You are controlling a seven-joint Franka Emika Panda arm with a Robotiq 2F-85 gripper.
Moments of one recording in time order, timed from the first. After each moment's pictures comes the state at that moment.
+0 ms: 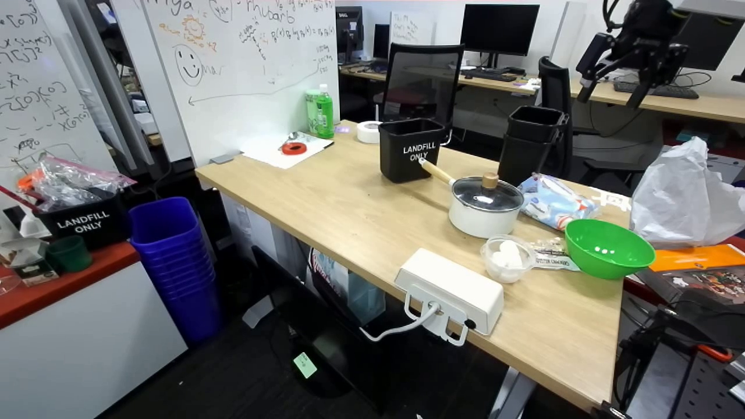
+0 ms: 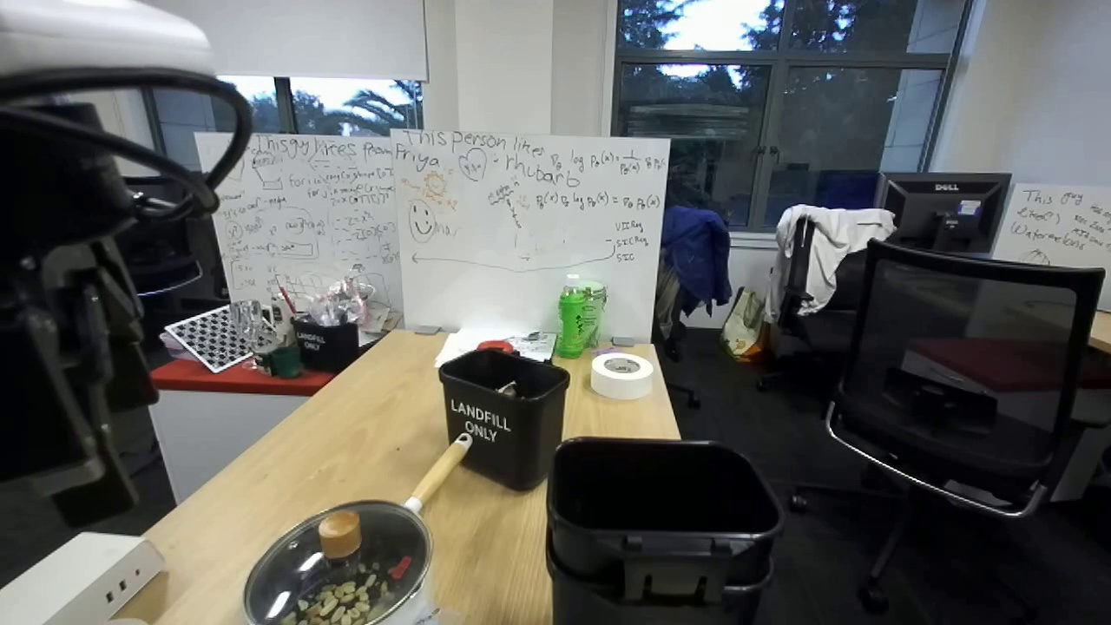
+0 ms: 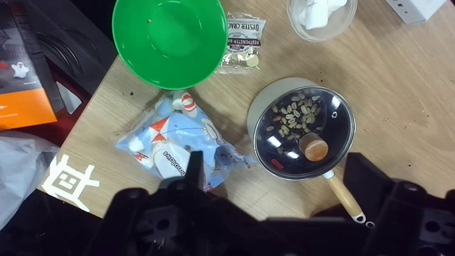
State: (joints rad) arm -0.19 -0.37 -0.18 -2.43 0.00 2.18 0.30
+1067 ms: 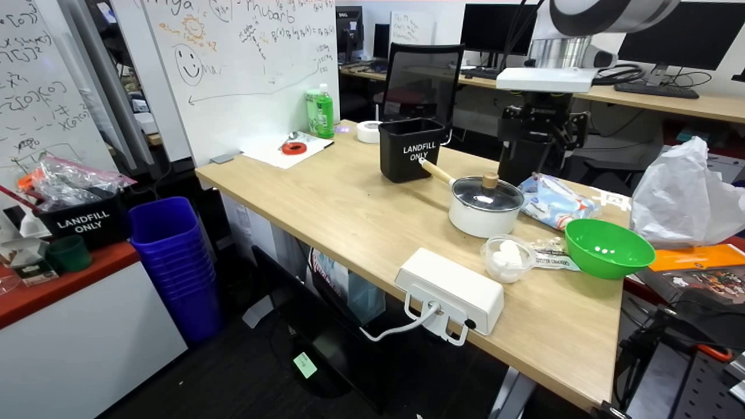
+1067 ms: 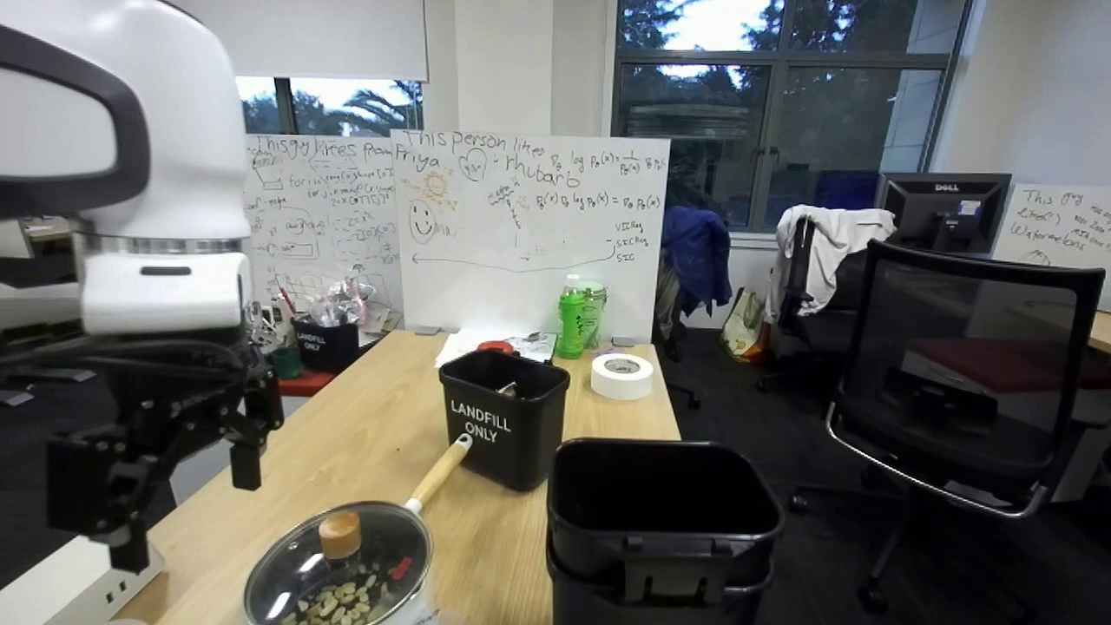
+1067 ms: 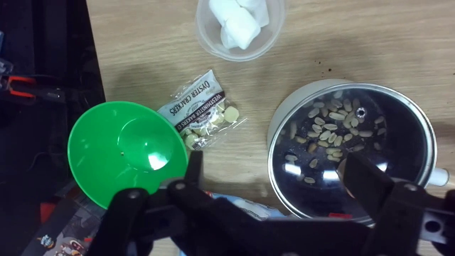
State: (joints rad) arm -0.16 0.05 -0.01 -2.25 0.01 2.20 1.22
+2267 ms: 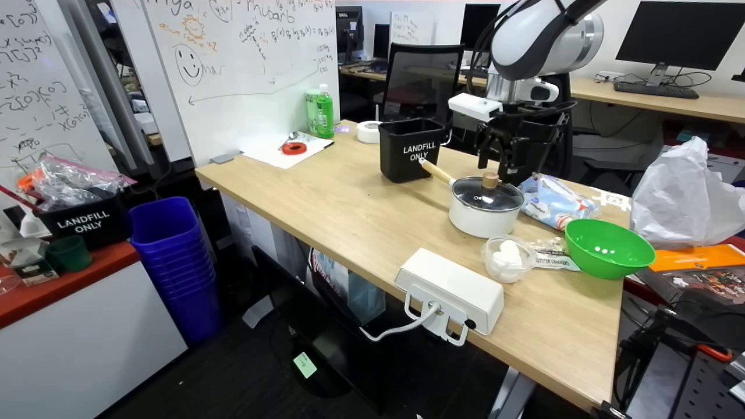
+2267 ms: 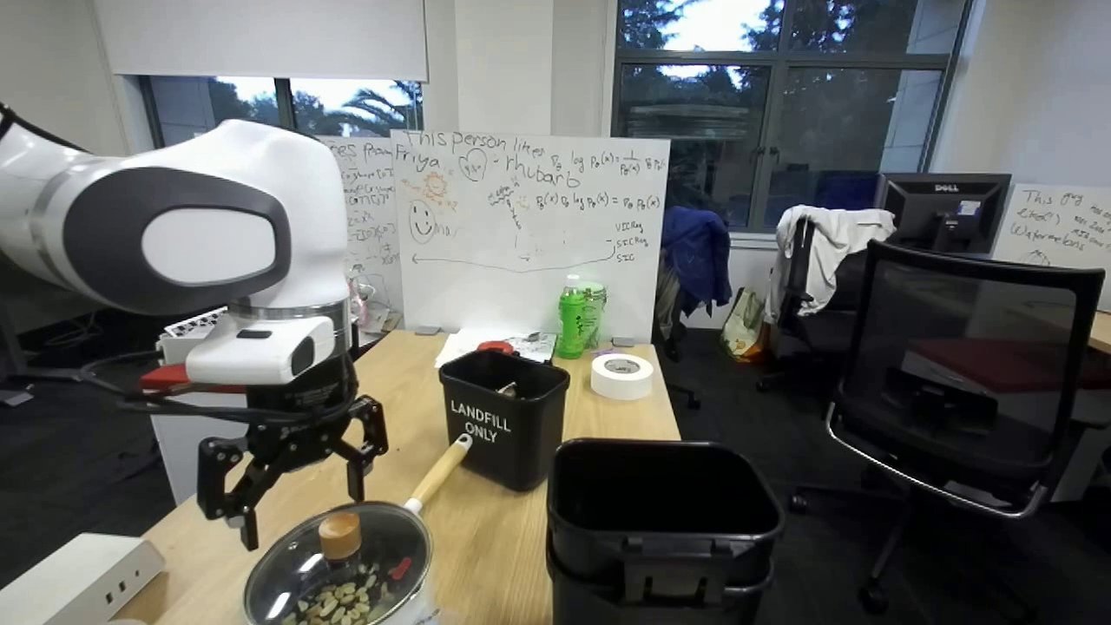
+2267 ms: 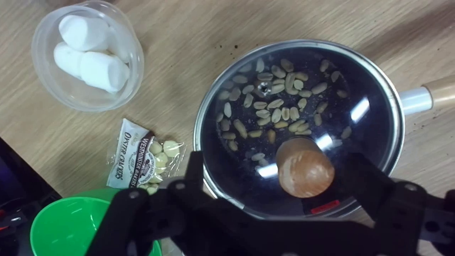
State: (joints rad) arm -0.05 0.35 -0.12 -2.02 0.04 2.29 1.75
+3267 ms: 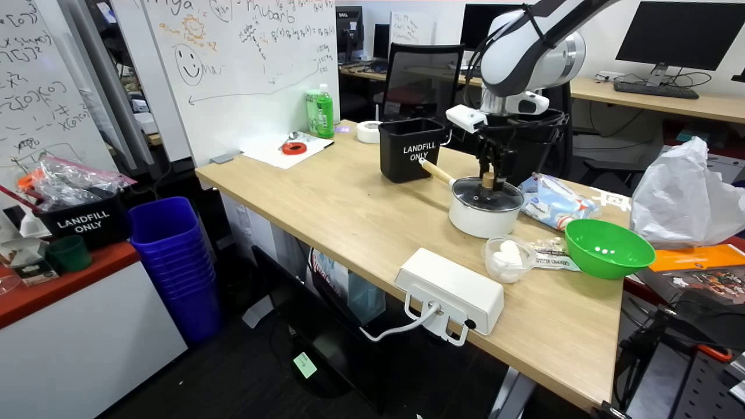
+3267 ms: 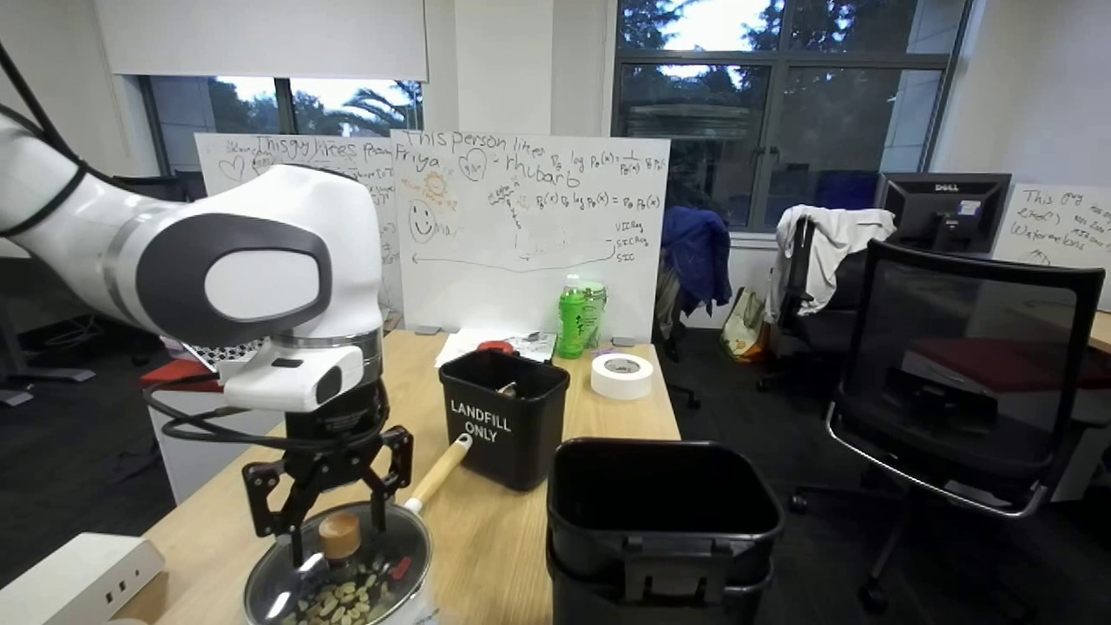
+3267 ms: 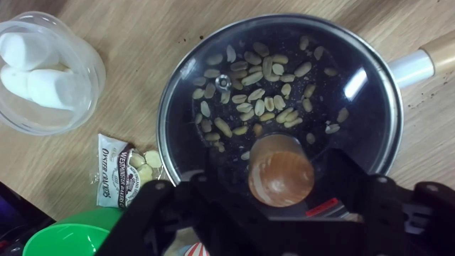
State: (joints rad) arm -0.05 0.46 -0.15 -1.94 0.04 2.30 1.88
